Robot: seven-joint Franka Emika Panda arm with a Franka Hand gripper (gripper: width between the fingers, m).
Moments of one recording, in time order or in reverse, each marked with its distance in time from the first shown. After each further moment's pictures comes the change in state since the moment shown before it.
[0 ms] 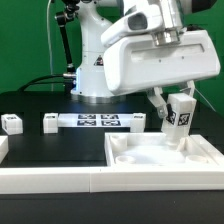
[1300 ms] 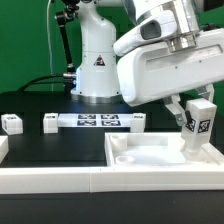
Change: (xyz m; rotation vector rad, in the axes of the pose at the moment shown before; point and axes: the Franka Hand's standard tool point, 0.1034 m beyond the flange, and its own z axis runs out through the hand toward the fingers) arm 0.028 -0.012 0.014 0.038 0.016 0.070
